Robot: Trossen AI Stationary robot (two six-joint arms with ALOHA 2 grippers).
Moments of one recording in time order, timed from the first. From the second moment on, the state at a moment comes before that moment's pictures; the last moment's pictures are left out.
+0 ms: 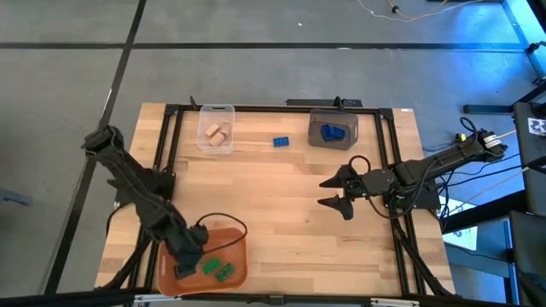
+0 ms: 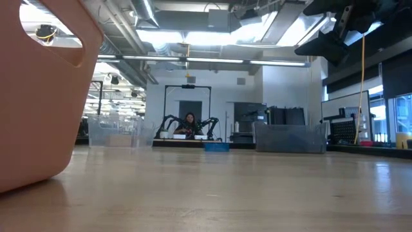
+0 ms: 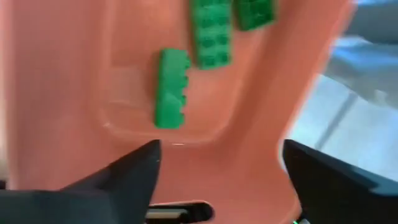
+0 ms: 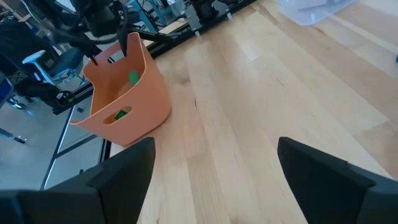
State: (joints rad) left arm -0.82 1.39 1.04 -0.78 0.22 -1.34; right arm 0.34 0.94 0.56 -0.06 0.27 0.65
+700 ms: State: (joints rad) left arm -0.32 1.00 0.99 -0.22 -0.75 -0.45; right arm 0.28 0.94 0.56 0.39 0.28 0.42
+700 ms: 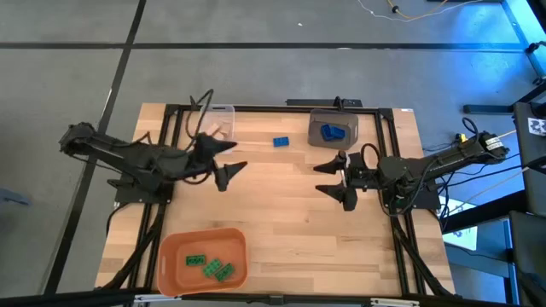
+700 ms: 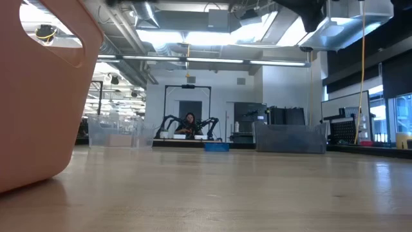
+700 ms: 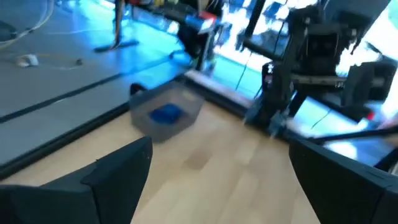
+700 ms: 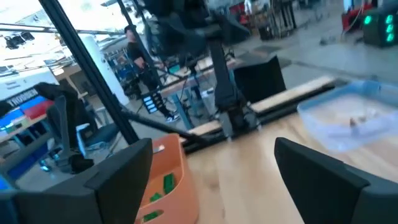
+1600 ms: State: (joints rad) left arm -0.12 1.00 0.54 0.52 -0.39 -0.48; right arm 0.26 0.94 0.56 0.36 0.30 0.35
